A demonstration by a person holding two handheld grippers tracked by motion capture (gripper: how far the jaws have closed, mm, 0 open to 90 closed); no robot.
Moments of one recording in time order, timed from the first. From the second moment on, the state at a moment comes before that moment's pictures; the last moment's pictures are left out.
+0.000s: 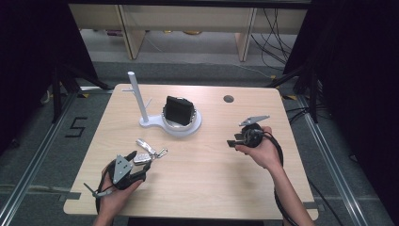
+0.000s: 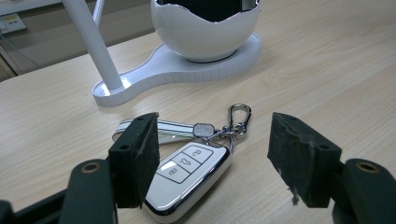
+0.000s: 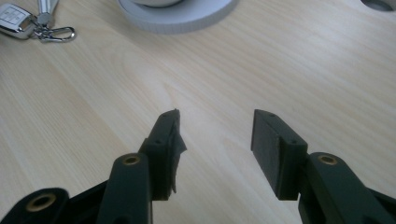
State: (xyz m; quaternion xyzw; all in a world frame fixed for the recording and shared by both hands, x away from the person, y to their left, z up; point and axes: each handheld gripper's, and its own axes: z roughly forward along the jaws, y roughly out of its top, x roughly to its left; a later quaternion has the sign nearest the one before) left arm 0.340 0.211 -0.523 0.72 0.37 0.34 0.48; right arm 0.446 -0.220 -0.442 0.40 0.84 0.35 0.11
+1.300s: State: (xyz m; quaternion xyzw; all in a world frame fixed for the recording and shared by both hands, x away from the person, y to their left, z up) left arm 0.395 0.194 -0.476 0.87 0.28 0.21 0.33; right arm 0.422 -0.237 -0.466 0.41 0.82 0.38 0.12
